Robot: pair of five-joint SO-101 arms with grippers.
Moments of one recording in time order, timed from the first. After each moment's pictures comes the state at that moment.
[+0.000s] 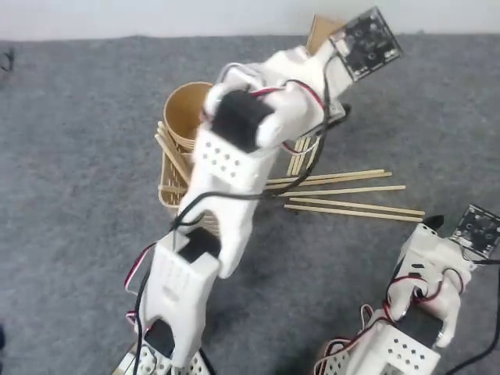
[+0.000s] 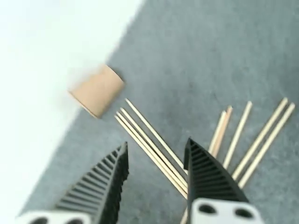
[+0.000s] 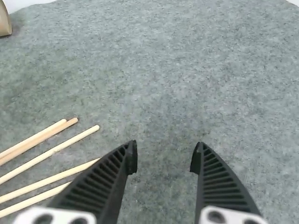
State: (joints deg) left arm 30.5 31.7 -81.9 99.5 -21.8; right arm 29.3 -103.3 91.9 49.2 -1.5
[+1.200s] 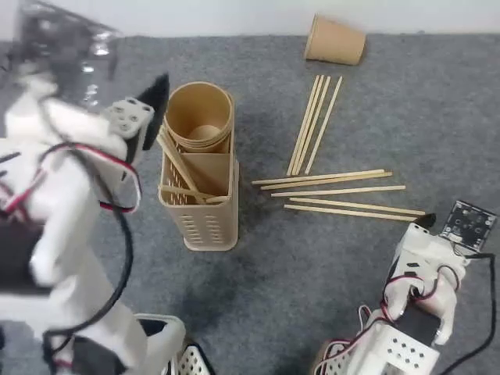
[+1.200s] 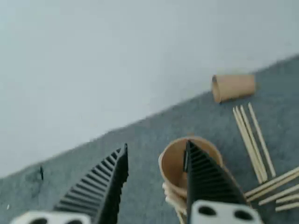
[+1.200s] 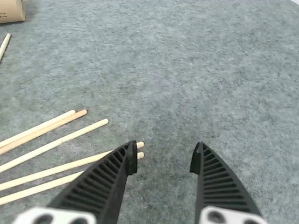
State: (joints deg) left arm -2.9 -21.4 -38.7 99.6 -13.1; right arm 26.7 -103.3 92.7 49.2 1.2
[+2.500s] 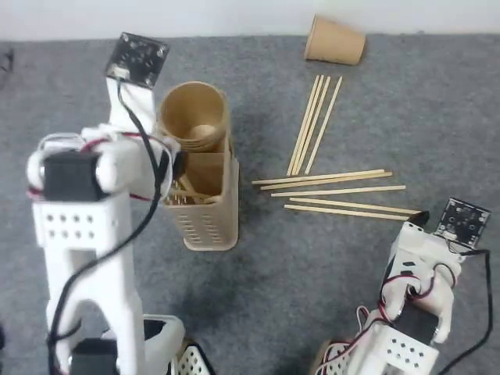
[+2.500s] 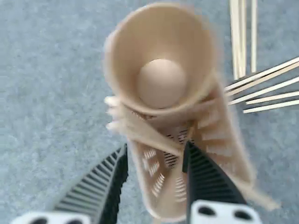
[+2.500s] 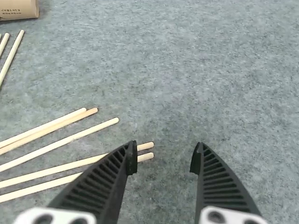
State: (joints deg) left arm -1.8 -25.2 -3.3 99.6 -5.6; right arm 24.2 -103.3 92.7 49.2 1.2
